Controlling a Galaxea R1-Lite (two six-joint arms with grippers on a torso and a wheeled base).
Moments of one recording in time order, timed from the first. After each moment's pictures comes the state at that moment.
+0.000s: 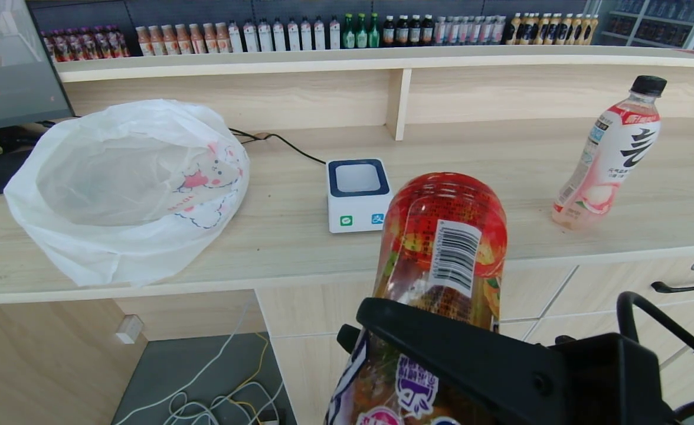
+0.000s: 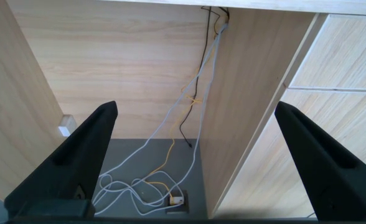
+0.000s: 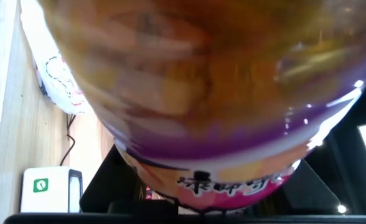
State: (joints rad) left arm 0.00 0.00 0.00 0.00 0.00 0.00; right arm 1.17 1.59 -0.43 -1.55 0.05 -1.93
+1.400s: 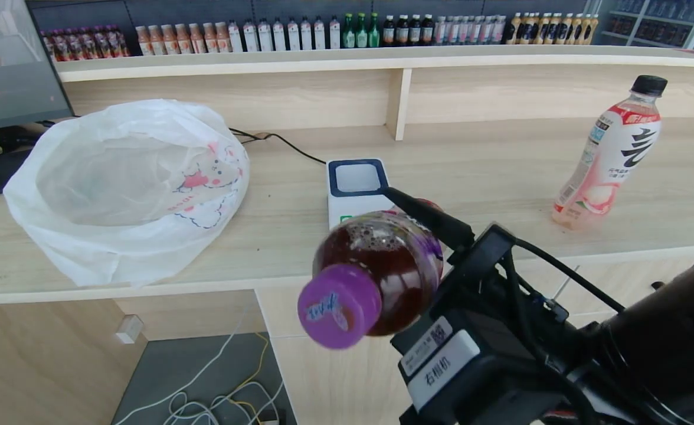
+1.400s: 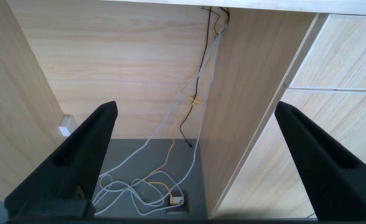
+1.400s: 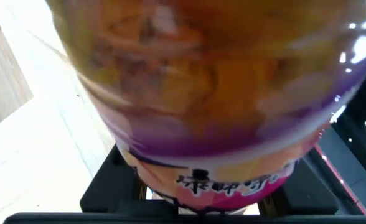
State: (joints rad) left arm 0.00 0.00 0.00 0.00 0.00 0.00; right arm 0.99 1.75 -0.58 -1.57 -0.12 -1.17
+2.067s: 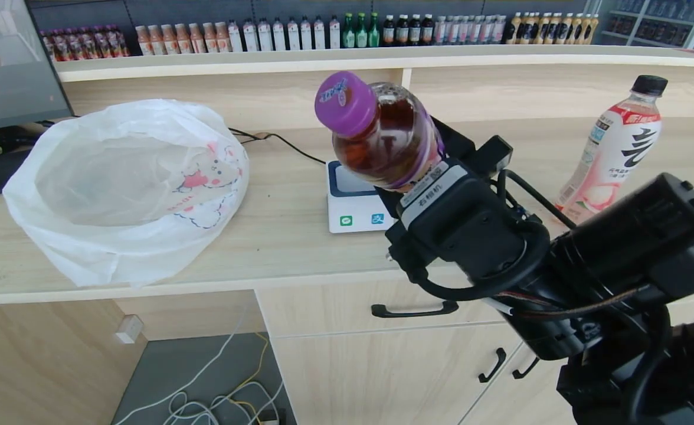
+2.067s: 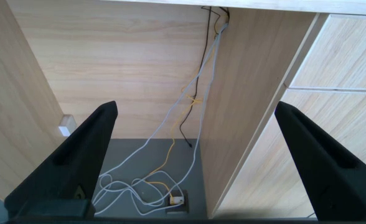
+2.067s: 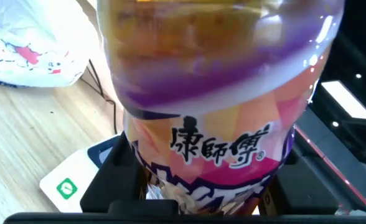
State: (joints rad) left arm 0.00 0.00 0.00 0.00 0.00 0.00; right arm 0.86 1.82 -0.81 -1.57 -0.12 -1.09
